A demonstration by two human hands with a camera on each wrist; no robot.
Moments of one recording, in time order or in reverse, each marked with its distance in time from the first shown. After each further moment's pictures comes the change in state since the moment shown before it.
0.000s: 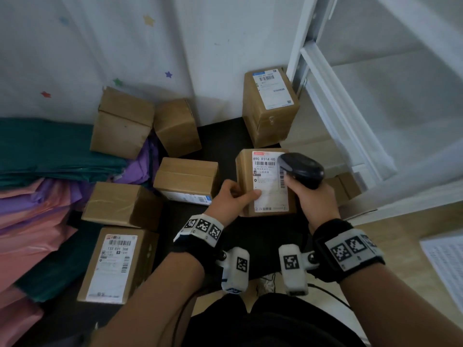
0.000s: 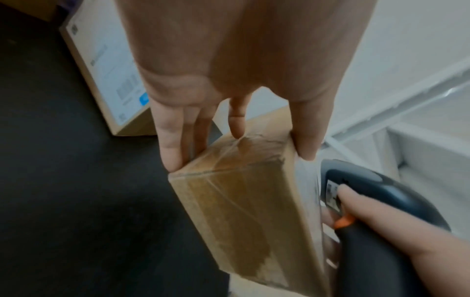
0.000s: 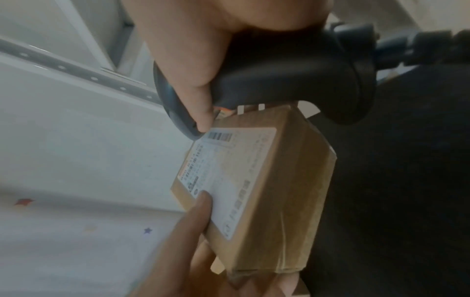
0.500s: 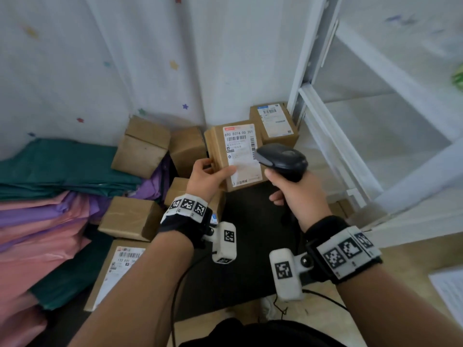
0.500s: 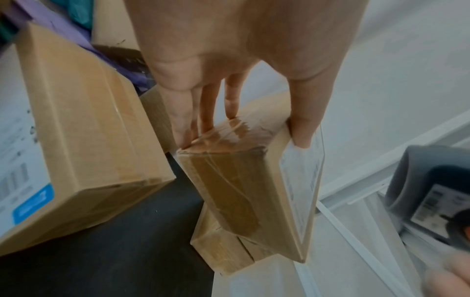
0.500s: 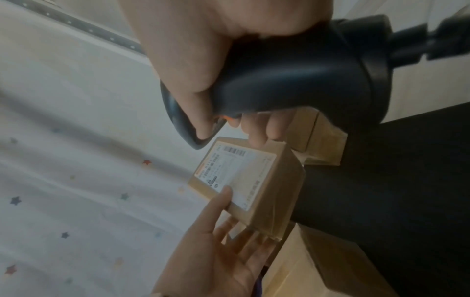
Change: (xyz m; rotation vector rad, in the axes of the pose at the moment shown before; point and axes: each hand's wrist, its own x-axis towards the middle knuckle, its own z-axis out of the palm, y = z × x) left_hand -0.012 0.059 -0.057 -0.268 0.366 0.244; right_hand -0.027 -0.068 0.022 -0.008 -0.180 -0.291
